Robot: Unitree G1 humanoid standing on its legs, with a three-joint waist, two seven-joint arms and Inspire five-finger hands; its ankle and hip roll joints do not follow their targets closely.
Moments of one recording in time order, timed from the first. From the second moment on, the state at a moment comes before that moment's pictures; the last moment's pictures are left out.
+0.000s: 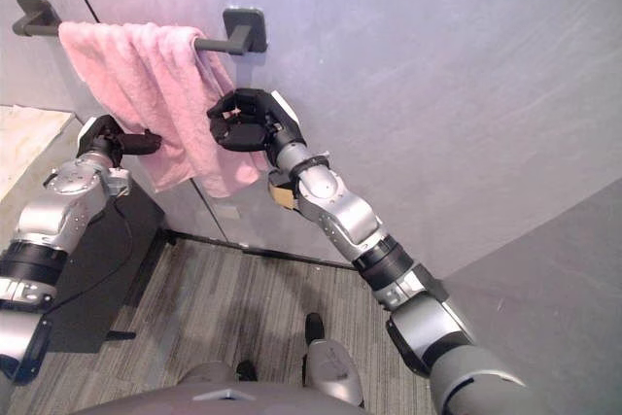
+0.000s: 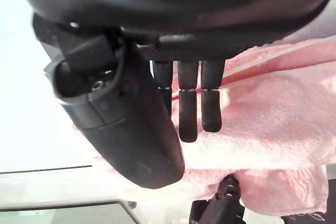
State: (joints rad) left arm -0.52 0.63 -0.10 0.34 -0.48 0.37 0.22; right arm -0.65 -0.32 0.53 0.06 0.56 0.21 -0.19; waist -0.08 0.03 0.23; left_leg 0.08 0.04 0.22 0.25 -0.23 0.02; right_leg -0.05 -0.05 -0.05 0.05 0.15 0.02
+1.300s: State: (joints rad) left arm -0.54 0.60 -0.06 0.28 -0.51 0.40 0.33; right arm -0.68 -0.34 0.54 0.01 0.49 0.19 -0.25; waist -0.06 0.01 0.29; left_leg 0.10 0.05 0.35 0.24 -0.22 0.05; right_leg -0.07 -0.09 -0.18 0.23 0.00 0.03
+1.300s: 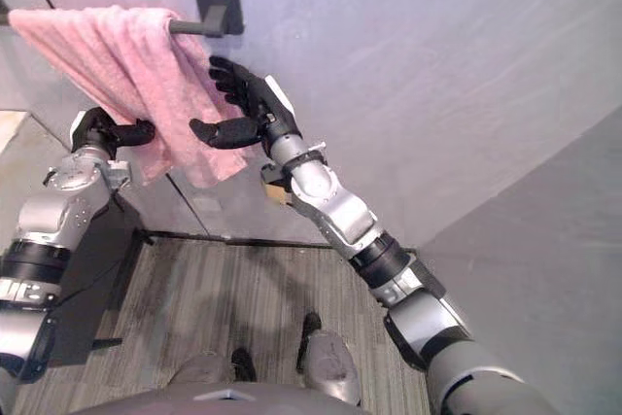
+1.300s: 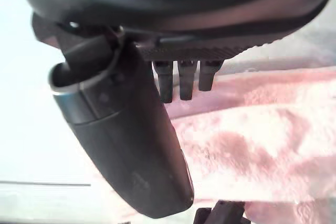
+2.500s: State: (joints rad) left arm -0.58 0.76 -0.10 0.33 -0.63 0.35 0.19; right arm -0.76 -0.36 0.53 0.10 0.57 0.17 -0.24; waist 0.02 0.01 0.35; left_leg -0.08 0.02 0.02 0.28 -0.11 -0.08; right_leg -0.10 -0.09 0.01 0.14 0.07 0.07
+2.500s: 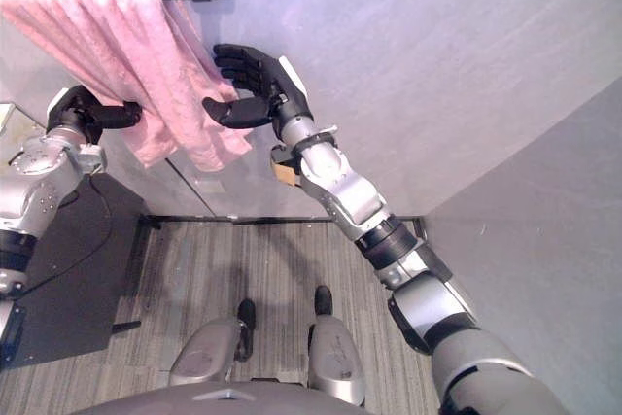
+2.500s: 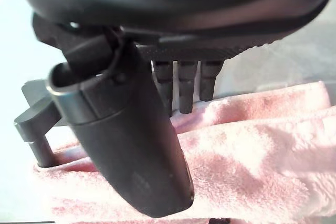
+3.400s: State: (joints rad) left arm -0.59 0.76 -0.13 0.34 -0.66 0.38 0.23; right arm -0.76 -0.27 0.58 0.11 0.69 0.19 -0.25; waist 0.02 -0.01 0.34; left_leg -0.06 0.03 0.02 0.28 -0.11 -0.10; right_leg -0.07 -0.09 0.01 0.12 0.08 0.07
